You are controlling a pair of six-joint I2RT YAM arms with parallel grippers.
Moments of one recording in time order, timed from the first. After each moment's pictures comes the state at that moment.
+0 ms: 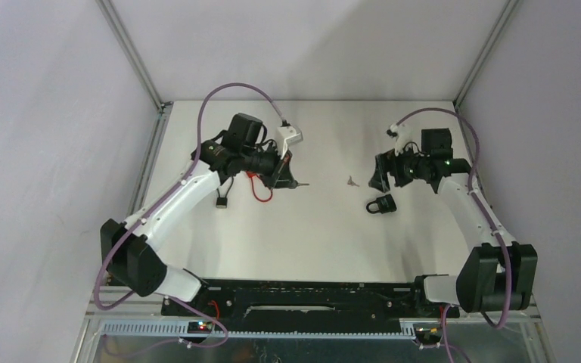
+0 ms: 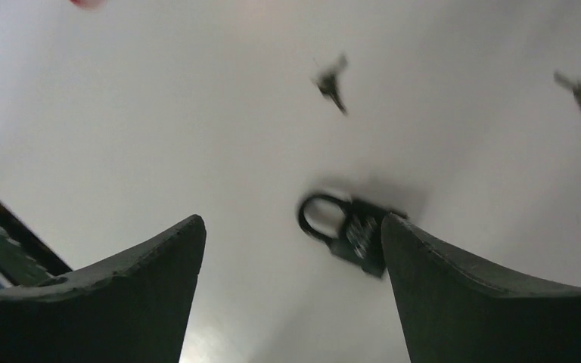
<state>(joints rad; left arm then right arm) -0.55 1.45 1.35 -0.68 0.66 0.15 0.04 1.30 1.02 -0.52 -0.62 -0.18</state>
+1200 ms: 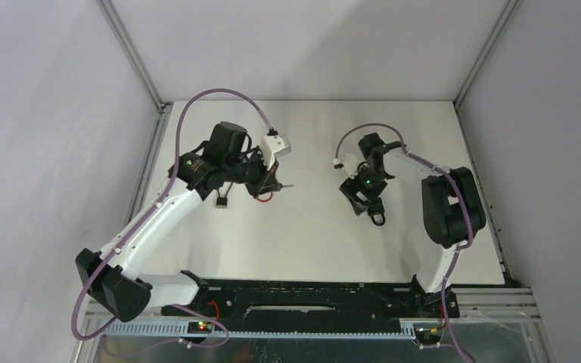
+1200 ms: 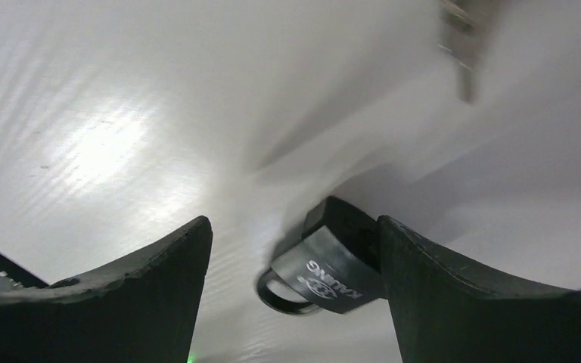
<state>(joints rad) -0.55 1.26 1.30 -0.79 0.51 0.30 0.30 1.84 1.23 -0.80 -0.28 -0.50</state>
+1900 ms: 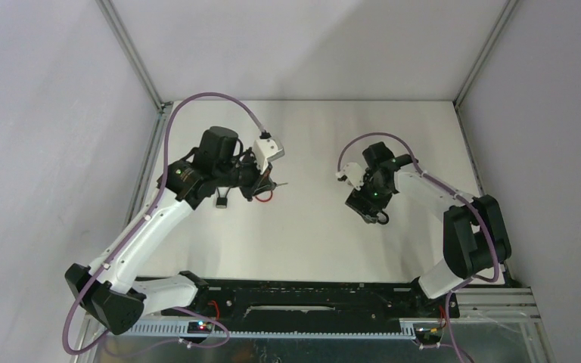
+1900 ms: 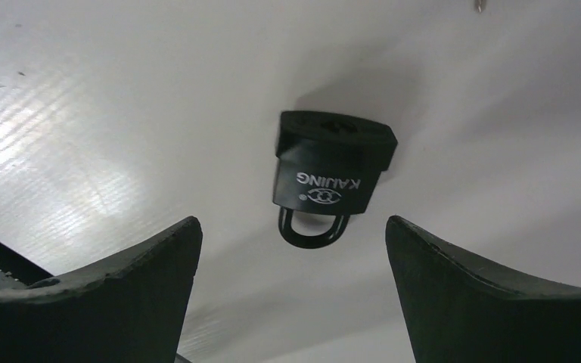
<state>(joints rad) -0.55 1.17 1.26 -0.78 0.45 0.32 0.40 1.57 1.06 -0.80 -0.16 -0.60</state>
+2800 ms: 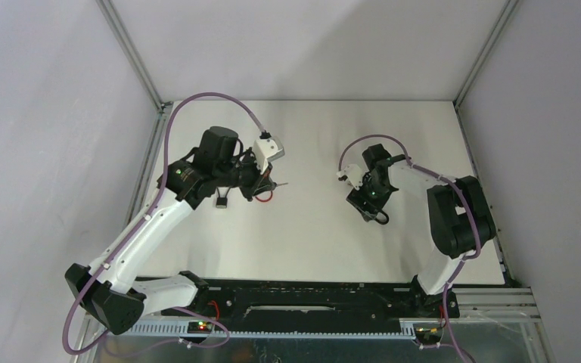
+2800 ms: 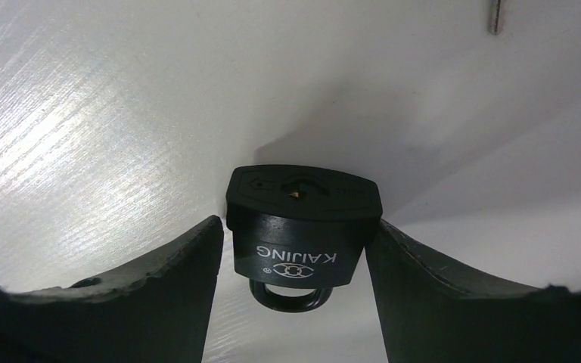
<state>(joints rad) -0.55 1.17 1.26 -0.78 0.46 0.32 0.33 1.74 1.05 -0.69 -0.19 -0.59</state>
